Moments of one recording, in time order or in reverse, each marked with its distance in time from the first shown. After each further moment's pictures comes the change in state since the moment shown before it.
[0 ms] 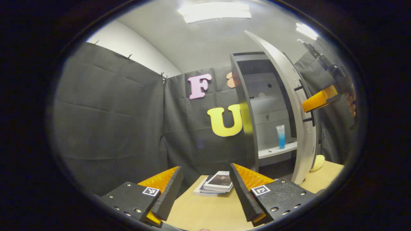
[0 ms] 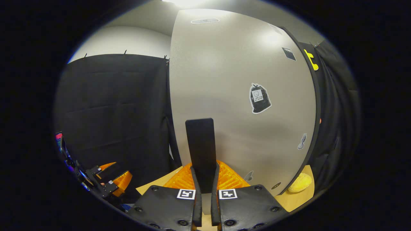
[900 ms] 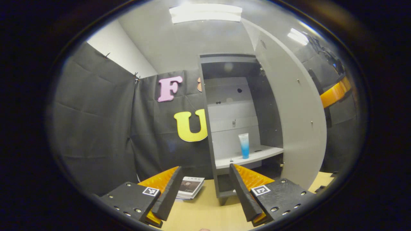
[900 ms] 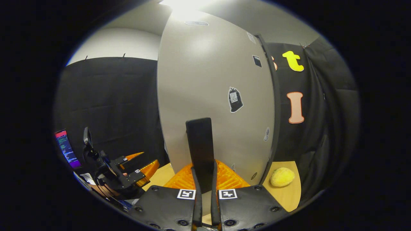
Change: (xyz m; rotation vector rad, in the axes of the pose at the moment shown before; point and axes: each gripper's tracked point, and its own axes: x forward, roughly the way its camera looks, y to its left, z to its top) left arm 0.019 -0.142 0.028 -0.035 -0.033 -0.225; right arm -0.103 -0.051 -0.002 0.004 -0.012 -0.061
